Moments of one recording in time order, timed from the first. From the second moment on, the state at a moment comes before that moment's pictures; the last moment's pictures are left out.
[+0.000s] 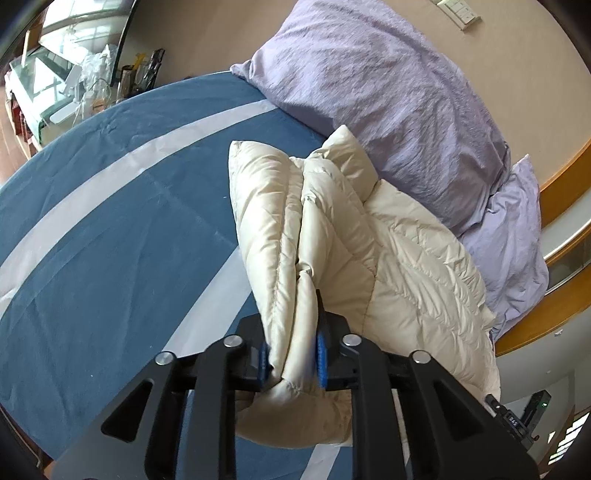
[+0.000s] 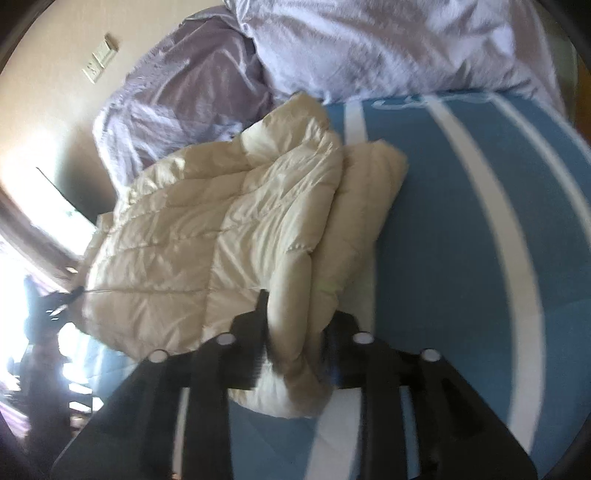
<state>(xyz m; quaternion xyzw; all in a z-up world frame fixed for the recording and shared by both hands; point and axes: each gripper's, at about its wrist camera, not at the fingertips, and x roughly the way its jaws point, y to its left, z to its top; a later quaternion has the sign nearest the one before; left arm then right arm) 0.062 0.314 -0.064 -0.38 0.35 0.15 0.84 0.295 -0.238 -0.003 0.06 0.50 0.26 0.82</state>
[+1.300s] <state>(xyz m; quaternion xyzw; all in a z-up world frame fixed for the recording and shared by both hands) 0.078 0.311 -0.051 -0.49 0.27 0.10 0.82 0.299 -0.143 -0.034 -0.07 0.47 0.22 0.85</state>
